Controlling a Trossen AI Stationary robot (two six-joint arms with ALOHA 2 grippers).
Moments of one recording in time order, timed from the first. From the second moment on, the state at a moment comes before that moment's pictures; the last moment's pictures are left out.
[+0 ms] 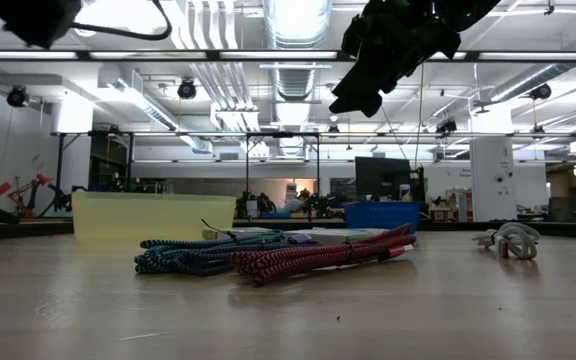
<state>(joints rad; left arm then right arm) -0.56 1.20 0.89 -0.63 0.27 -1.64 -0.41 1.44 1.07 -0.31 -0.44 -0.11</state>
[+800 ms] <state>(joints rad) -0.22 1.46 0.88 -0.26 -0.16 -1.07 -0.41 1.44 1.07 -0.31 -0.41 -0.11</state>
